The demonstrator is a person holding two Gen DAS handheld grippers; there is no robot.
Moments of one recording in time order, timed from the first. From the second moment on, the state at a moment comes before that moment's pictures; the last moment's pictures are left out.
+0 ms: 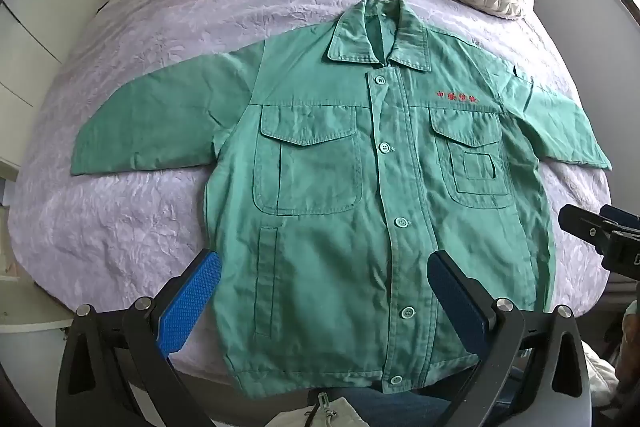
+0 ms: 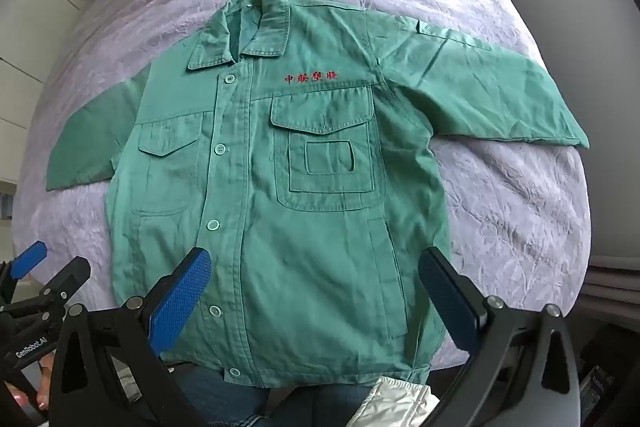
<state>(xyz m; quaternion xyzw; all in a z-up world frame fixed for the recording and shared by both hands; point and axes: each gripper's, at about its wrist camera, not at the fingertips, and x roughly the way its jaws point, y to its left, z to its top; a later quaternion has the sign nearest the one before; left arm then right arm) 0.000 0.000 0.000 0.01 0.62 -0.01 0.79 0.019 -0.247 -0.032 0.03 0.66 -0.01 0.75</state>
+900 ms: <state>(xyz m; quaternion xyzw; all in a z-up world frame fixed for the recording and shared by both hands) 0.003 0.005 0.003 0.01 0.62 0.00 0.79 0.017 -0.244 -0.034 0.03 0.66 -0.01 0.75</state>
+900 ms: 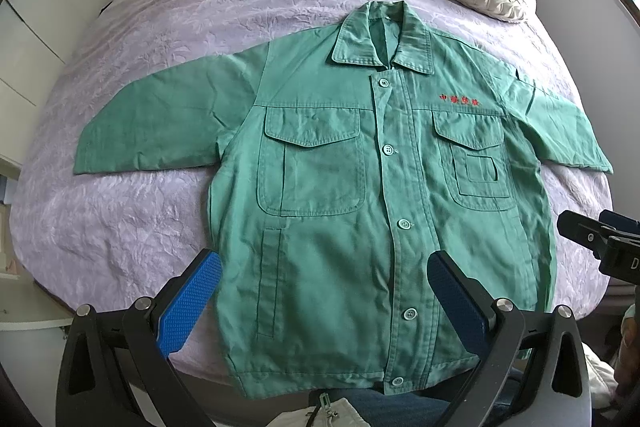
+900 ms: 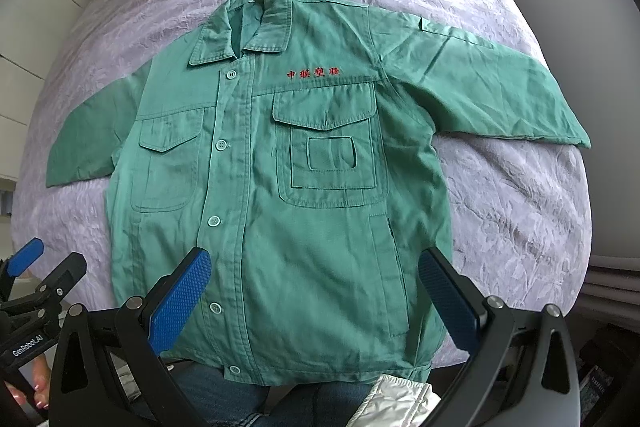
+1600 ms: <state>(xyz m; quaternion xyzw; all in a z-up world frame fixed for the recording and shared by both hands) 0.002 0.005 0.003 0.00 0.61 -0.01 0.79 0.017 -0.244 -0.036 0.03 0.66 -0.01 0.75</state>
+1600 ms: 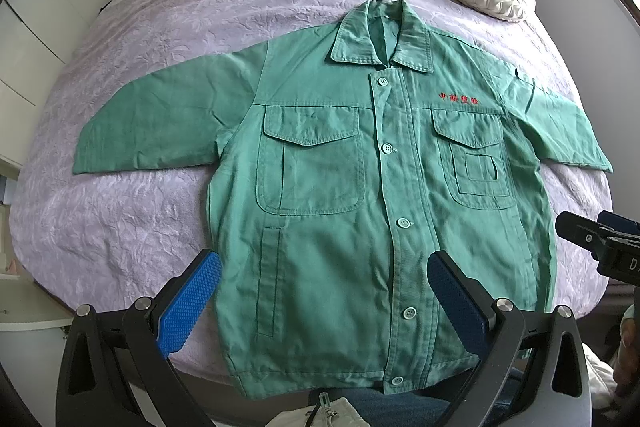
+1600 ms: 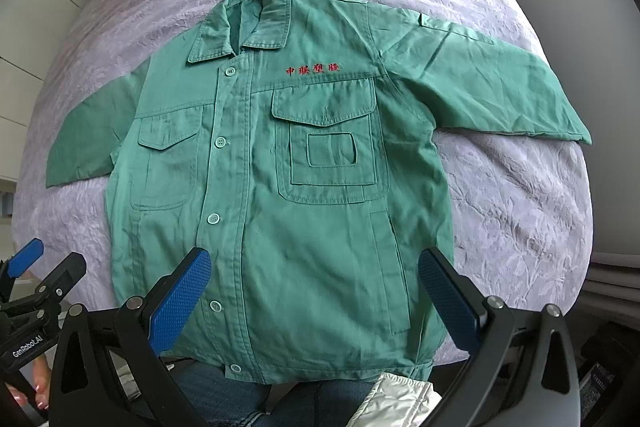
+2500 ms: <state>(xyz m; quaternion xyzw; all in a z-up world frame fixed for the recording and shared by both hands) -0.004 0.002 -0.011 0.03 0.64 0.01 0.77 0.012 -0.247 -0.045 0.04 0.68 -0.02 0.73</state>
